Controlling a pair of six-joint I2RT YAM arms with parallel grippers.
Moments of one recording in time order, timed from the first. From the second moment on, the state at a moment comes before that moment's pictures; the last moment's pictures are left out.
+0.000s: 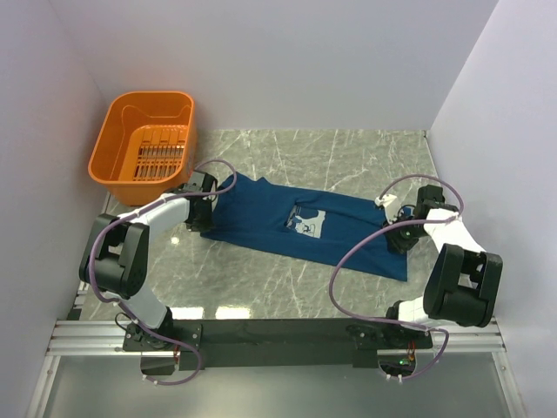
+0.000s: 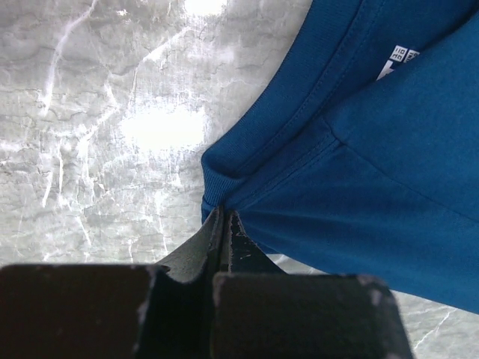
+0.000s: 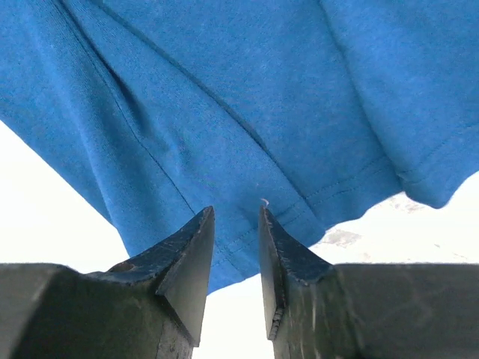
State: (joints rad) left arm -0.30 1.63 0.97 -0.50 -0.18 -0.36; right arm -0.27 1.41 0.82 -0.76 -0.38 -0.94
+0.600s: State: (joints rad) left arm -0.30 1.63 0.97 -0.50 -0.19 -0.36; right arm -0.28 1.41 0.73 -0.81 -0.33 -1.05
